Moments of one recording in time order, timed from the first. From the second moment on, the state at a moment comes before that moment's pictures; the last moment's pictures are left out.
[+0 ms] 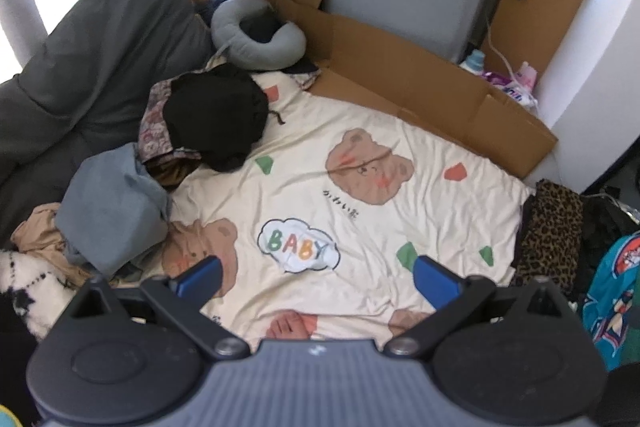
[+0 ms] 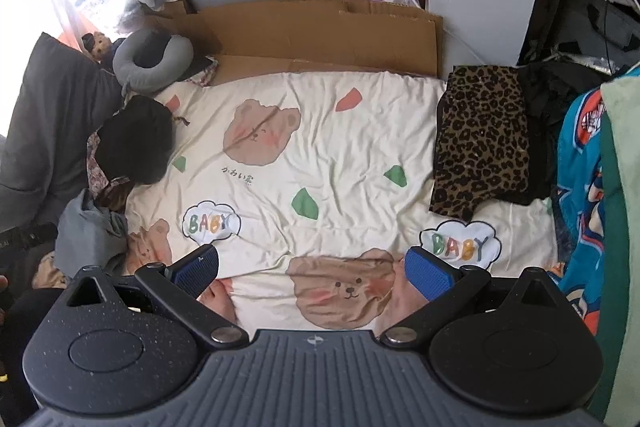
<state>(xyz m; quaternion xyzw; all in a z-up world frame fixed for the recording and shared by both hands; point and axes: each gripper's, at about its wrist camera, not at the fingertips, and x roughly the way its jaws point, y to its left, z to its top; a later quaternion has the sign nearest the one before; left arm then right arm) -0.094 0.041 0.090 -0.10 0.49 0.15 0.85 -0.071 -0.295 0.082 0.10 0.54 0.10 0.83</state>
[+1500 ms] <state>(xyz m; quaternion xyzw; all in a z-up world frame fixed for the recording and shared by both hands) -0.093 0.027 0.090 -0.07 0.49 0.12 0.86 -0.066 -0.289 0.084 0.05 0.54 0.12 0.83</state>
